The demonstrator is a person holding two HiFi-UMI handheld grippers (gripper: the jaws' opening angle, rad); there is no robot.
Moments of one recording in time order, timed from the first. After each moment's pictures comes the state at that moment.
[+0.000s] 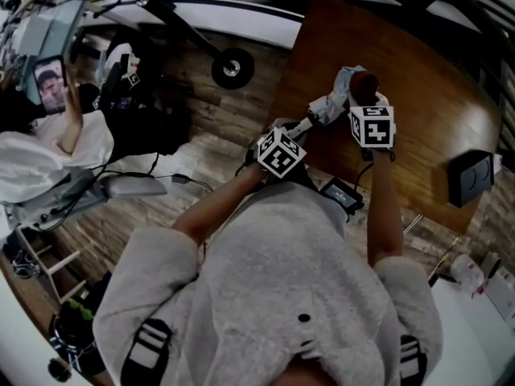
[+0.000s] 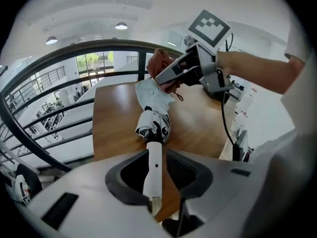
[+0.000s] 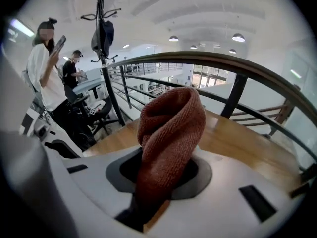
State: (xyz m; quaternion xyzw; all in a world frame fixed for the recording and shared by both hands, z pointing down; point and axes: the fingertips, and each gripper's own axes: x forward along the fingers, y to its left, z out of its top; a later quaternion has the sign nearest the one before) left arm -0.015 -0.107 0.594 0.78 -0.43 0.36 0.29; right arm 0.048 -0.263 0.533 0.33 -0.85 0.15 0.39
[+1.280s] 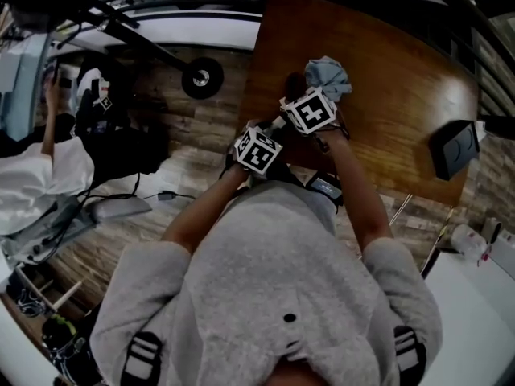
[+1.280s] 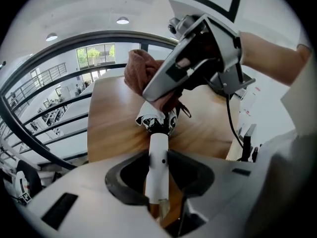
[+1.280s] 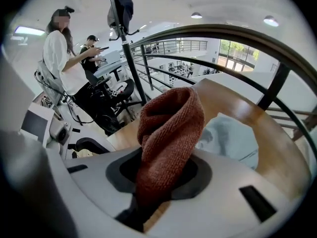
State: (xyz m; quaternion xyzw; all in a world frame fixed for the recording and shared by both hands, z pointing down) left arm -0.015 -0.113 0.625 0.76 -0.43 0.37 0.30; right arm -0.013 -0.206 0.579 0.19 -0.83 0.17 0.49
